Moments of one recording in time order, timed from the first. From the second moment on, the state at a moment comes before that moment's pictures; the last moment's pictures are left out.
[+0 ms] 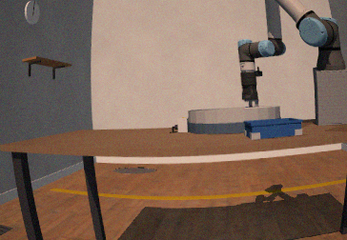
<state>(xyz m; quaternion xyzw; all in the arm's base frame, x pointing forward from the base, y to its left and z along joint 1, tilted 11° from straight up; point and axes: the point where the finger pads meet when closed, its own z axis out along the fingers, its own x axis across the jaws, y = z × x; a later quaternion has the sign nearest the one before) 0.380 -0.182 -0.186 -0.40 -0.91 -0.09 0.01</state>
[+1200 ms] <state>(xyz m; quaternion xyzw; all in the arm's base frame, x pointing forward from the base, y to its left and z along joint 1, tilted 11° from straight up) 0.380 -0.182 -0.186 -0.40 -0.91 -0.09 0.01</state>
